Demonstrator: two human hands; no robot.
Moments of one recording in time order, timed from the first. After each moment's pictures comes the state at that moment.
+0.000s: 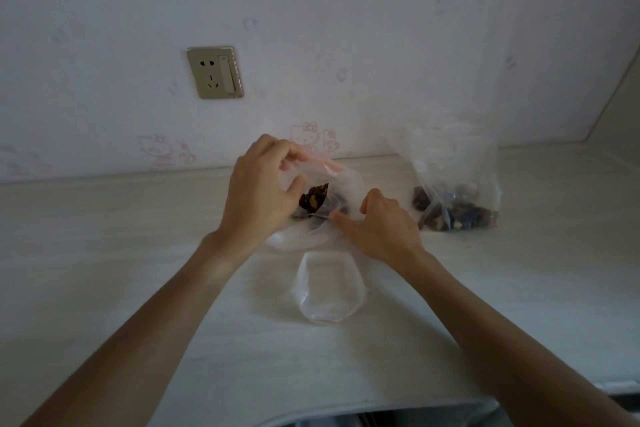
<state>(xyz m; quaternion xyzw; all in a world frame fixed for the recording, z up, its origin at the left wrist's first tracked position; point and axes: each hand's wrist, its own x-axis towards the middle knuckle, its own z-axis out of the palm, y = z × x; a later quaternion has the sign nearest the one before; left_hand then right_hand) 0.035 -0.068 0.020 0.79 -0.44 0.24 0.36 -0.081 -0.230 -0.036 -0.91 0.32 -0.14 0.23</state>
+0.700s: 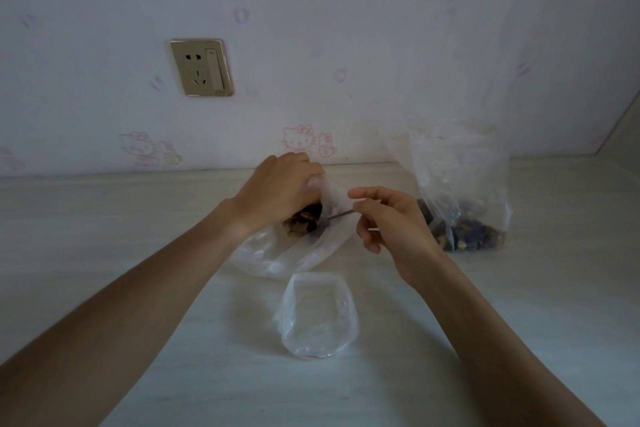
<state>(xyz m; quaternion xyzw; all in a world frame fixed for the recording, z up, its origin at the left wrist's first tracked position) 0.097 -0.127 0.003 0.80 -0.57 0.14 0.14 -0.082 -0.255 -0.021 -0.65 0.21 -0.22 0.69</state>
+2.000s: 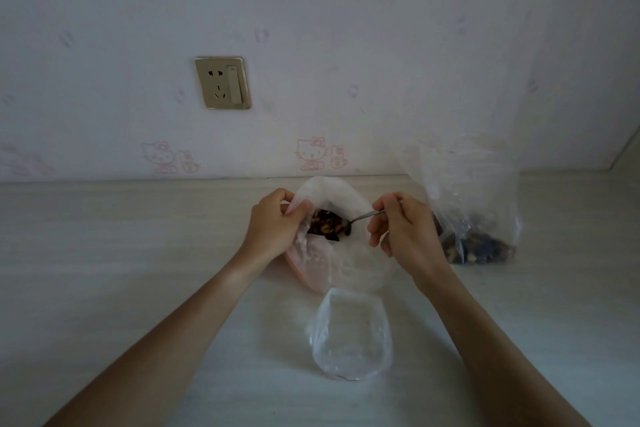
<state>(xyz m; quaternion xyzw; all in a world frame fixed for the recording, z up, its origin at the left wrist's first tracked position) 0.078 -0.102 -0.041 0.83 -0.24 -0.01 0.50 -0.077 -0.259 -0.030 -0.72 0.22 -0.30 0.58</state>
